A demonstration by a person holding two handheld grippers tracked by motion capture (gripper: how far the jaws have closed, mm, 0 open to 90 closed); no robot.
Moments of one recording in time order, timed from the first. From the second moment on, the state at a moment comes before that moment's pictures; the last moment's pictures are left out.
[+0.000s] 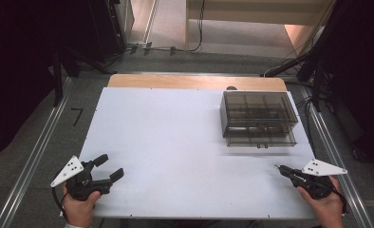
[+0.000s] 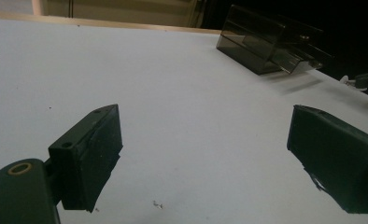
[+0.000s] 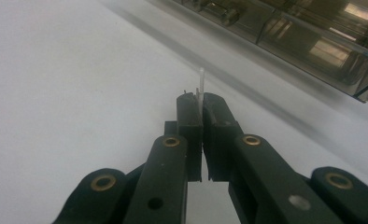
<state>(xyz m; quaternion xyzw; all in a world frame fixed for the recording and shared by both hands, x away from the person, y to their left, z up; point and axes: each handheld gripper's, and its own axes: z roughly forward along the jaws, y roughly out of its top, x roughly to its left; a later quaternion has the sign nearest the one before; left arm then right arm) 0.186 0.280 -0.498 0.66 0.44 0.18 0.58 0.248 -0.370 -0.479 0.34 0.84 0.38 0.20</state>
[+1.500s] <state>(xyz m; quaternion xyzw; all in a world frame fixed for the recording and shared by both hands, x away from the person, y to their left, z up) 0.188 0.278 -0.498 0.66 0.44 0.18 0.58 0.335 -0.377 -0.435 0.39 0.82 0.37 0.22</state>
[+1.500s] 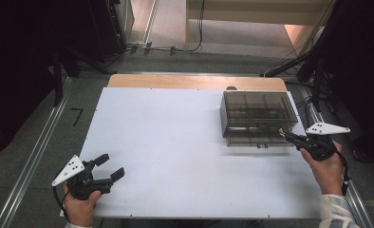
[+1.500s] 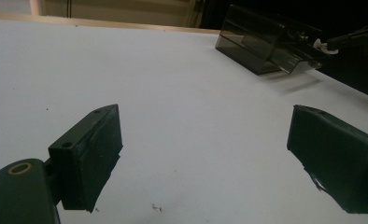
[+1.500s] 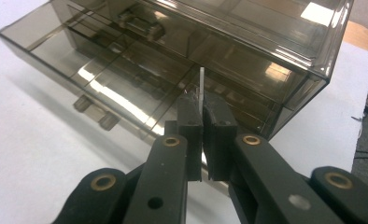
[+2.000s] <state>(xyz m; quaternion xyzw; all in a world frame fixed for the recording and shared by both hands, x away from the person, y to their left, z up) 0.189 0.278 -0.499 0.66 0.44 0.18 0.58 0.353 -0.378 -0.449 0.40 0.82 0.35 0.21</state>
